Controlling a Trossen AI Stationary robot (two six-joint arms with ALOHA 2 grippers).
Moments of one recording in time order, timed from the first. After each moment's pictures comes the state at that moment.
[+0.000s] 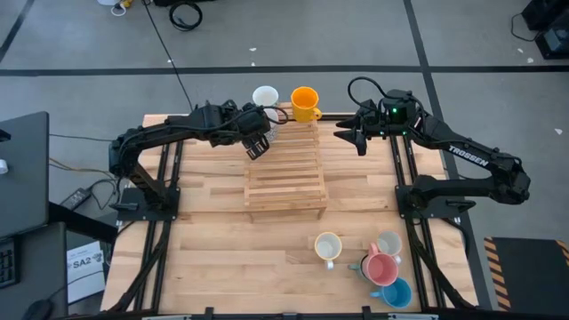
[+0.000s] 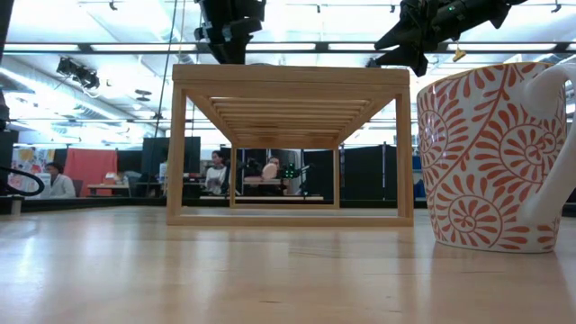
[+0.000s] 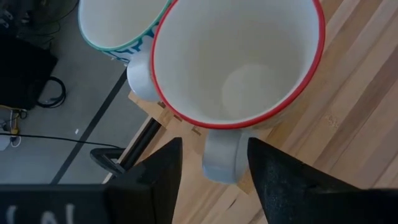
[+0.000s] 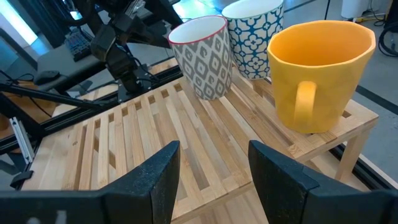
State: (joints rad) left arm 0.24 1.64 1.71 -1.17 -0.56 -0.21; right arm -0.62 0.95 0.90 -0.31 -0.41 0.13
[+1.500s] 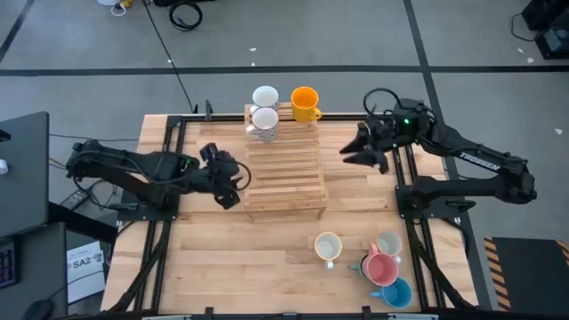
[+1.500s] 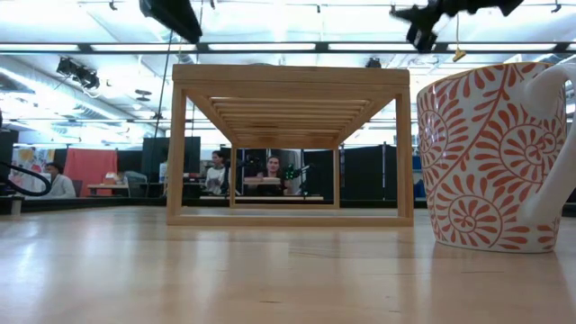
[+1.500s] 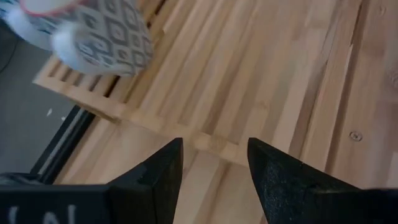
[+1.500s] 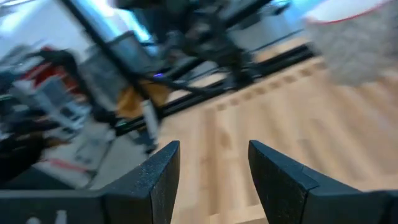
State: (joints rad) left arm -0.22 1.24 1.25 -0.97 -0.60 -0.41; right arm -0.46 0.85 0.90 -0.33 -0.70 0.31
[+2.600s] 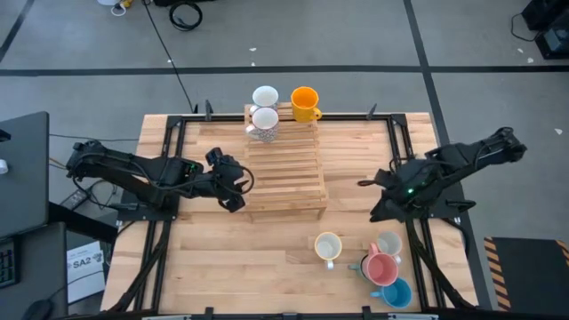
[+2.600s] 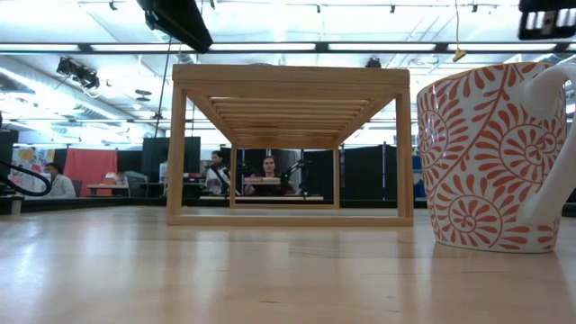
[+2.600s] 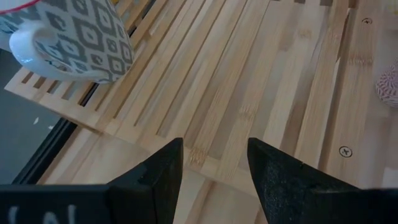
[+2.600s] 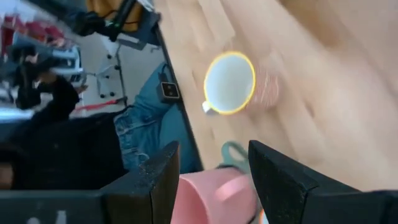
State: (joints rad) left arm -0.23 1.24 1.17 -0.82 -0.61 -0.42; right arm 0.35 0.77 0.90 -0.81 -0.20 1.07
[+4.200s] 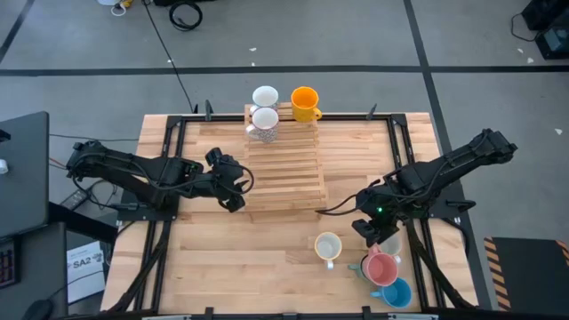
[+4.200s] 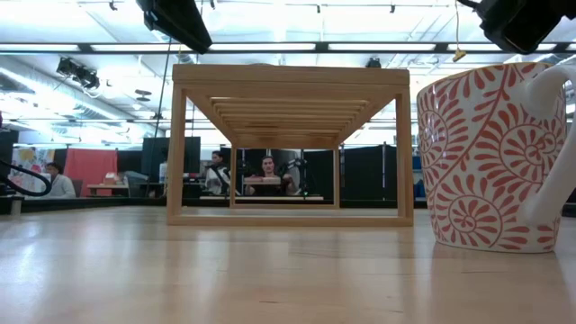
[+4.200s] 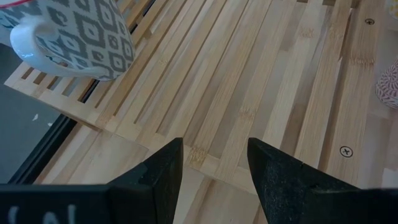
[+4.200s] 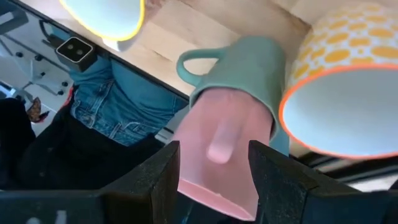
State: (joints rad) left arm -0.23 1.24 1.17 -0.83 -0.61 -0.43; right arm 0.36 1.13 0.90 -0.85 -0.57 1.64
